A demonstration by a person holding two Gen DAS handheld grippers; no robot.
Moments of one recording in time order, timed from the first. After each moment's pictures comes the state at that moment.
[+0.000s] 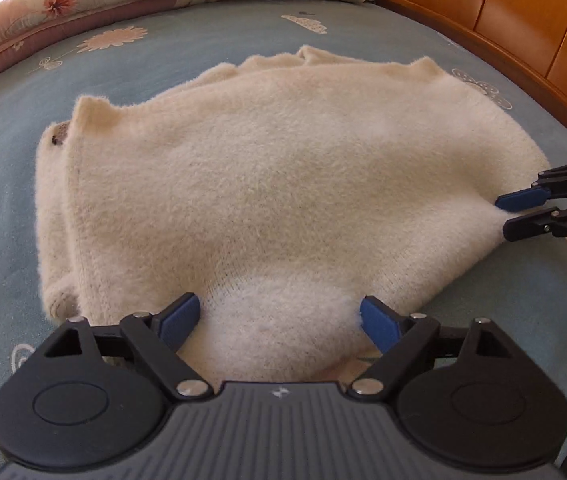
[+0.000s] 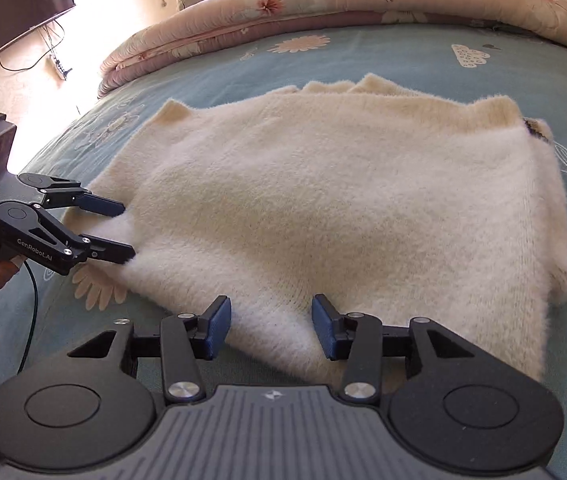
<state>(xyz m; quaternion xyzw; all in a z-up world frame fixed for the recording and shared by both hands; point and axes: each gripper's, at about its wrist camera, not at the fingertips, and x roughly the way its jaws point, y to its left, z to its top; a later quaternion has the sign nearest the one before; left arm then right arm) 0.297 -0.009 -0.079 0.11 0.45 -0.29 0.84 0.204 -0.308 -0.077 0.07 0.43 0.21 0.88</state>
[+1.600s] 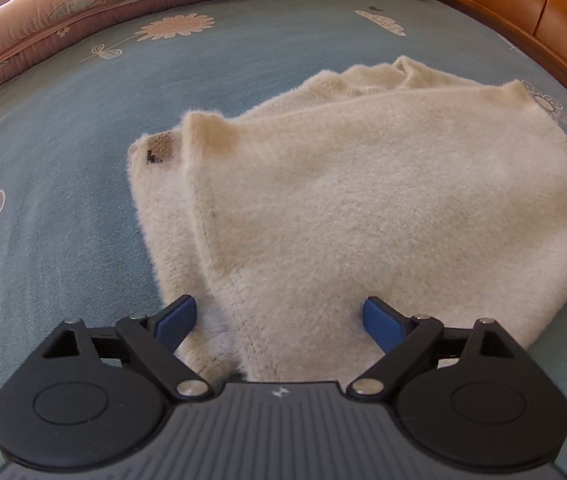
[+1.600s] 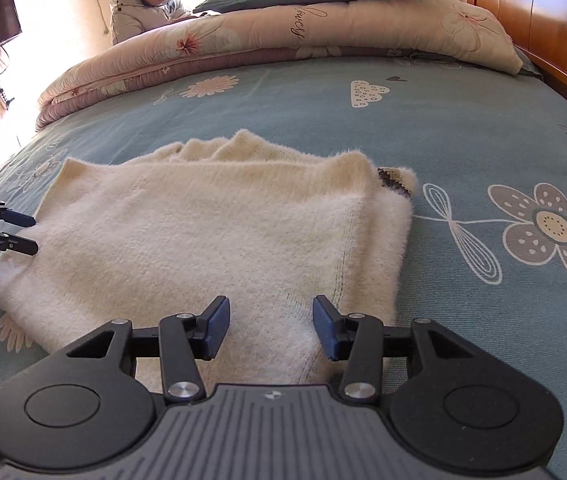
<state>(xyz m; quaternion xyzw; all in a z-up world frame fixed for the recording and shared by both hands) 0.372 0.031 -0.066 0.13 0.48 -0.23 0.84 0.219 -0.395 -0.058 0.06 0.39 0.12 0.91</state>
